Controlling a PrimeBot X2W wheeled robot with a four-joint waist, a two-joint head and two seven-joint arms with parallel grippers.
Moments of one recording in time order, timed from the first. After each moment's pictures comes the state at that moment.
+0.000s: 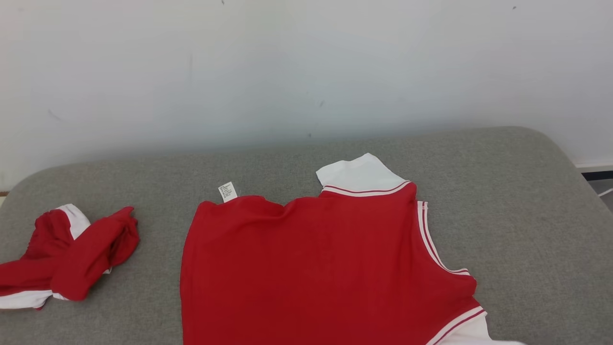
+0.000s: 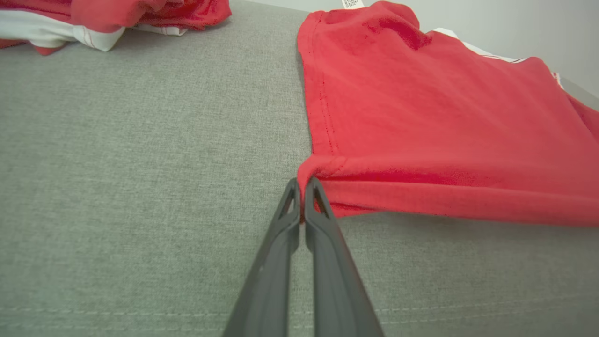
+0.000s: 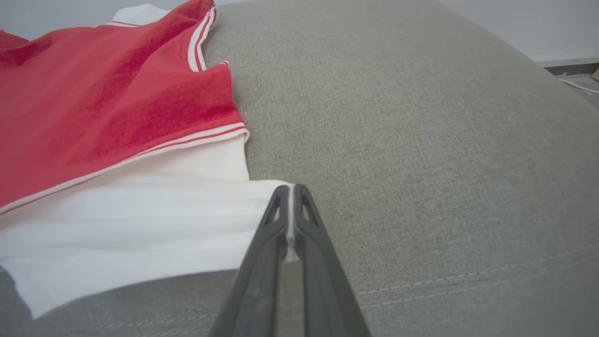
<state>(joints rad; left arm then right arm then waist) 0.11 0.04 0.03 0.36 -0.16 -0.06 -0.26 0.06 -0.39 0.28 0.52 0.43 0.13 -0.26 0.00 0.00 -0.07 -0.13</state>
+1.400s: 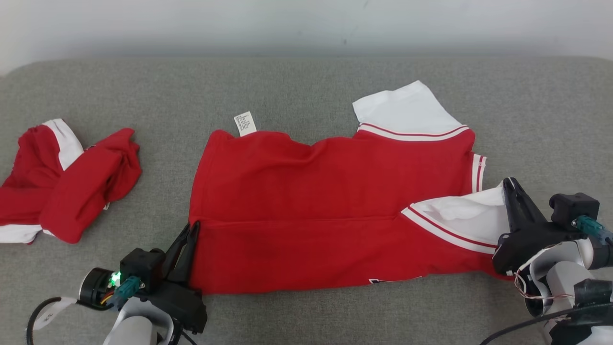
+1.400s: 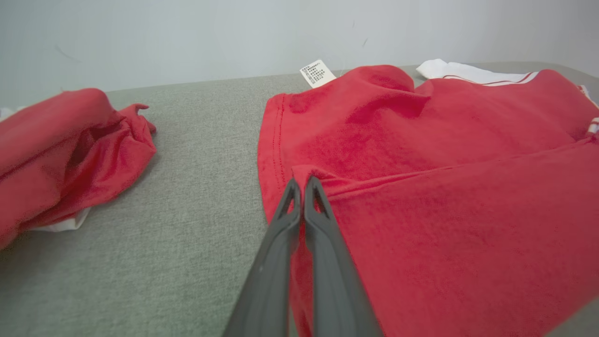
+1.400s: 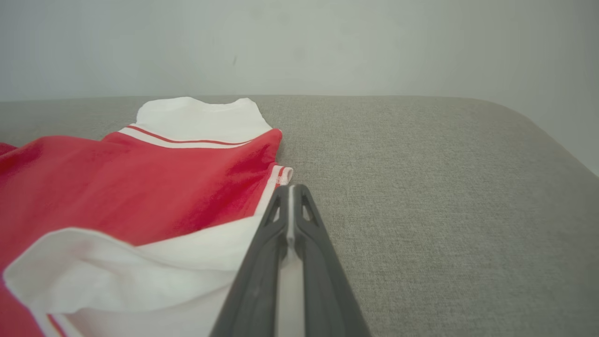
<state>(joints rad) -0.43 0.08 -0.10 0.48 0.00 -0.12 -0.26 -0.53 -0.35 0.30 0.70 0.33 0.13 -0.26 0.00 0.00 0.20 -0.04</state>
